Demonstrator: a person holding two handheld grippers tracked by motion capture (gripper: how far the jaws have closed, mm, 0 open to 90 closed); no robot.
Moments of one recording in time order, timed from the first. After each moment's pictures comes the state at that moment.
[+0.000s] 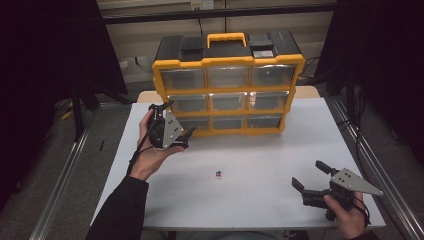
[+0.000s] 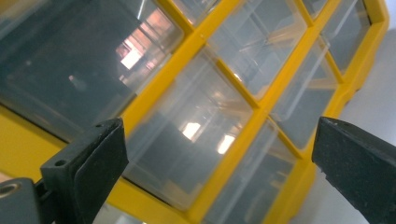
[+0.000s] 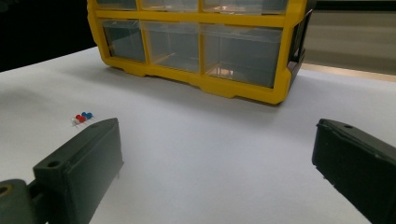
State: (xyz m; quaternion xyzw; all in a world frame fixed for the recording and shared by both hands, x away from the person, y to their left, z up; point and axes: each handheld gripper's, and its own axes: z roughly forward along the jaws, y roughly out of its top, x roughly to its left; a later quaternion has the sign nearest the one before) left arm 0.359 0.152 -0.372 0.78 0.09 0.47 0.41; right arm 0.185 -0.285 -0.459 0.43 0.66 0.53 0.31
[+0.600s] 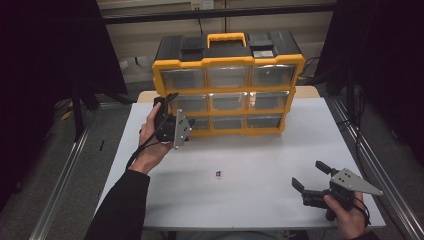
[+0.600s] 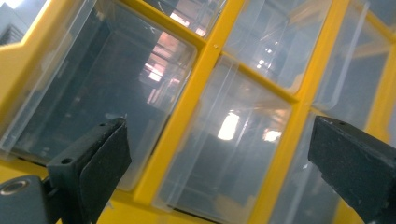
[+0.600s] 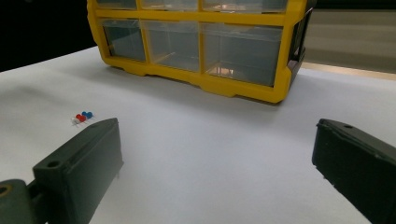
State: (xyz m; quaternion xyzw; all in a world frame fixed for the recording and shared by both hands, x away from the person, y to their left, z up) left arm 0.367 0.139 -0.366 0.77 0.00 0.55 0.32; right arm 0.185 -0.284 -0.460 0.44 0.66 0.53 0.31
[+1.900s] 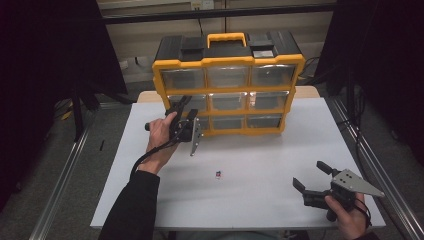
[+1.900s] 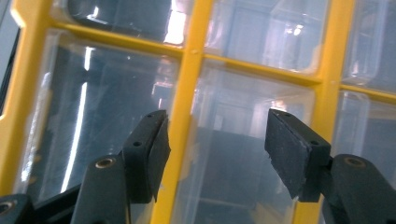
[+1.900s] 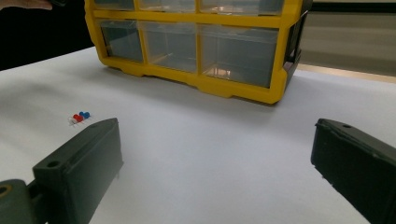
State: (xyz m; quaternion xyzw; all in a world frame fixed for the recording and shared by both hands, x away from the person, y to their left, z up) left arm 0.375 0.114 -0.395 0.73 -0.08 0.65 0.21; right arm 0.183 -0.286 -0.459 0.44 0.66 0.53 0.31
